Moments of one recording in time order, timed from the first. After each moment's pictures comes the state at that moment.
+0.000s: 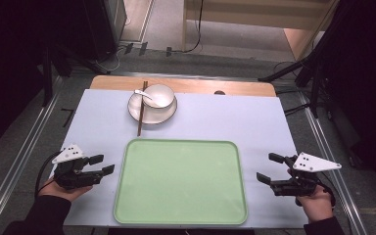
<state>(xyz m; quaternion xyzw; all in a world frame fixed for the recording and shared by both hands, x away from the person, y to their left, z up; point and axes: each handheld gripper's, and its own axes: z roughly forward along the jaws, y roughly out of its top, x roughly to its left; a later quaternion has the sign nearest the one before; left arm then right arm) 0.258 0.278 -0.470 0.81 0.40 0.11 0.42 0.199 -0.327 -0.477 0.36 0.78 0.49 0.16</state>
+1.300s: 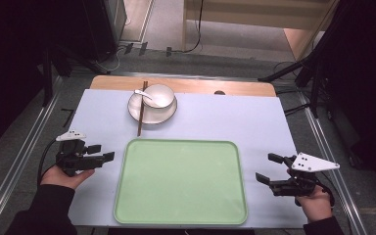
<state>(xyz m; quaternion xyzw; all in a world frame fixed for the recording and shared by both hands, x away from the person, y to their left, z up) 0.295 0.270 -0.451 0.79 0.47 0.08 0.38 0.200 -0.325 -0.478 0.36 0.78 0.49 0.16</state>
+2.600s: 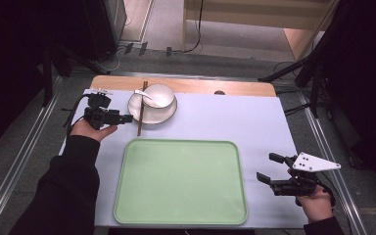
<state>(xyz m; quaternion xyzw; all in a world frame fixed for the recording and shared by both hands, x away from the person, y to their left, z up) 0.410 0.213 -0.425 0.80 0.49 0.08 0.34 0.200 -0.327 -0.478 0.36 0.78 0.49 0.17</state>
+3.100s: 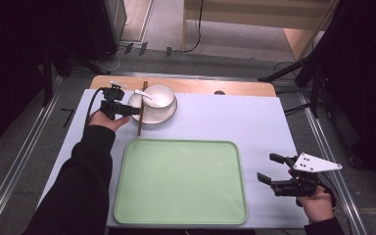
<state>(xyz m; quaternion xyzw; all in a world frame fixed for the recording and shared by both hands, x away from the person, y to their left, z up) 0.453 0.183 -0.450 0.79 0.53 0.11 0.29 0.198 -0.328 -0.477 0.36 0.77 0.49 0.16</state>
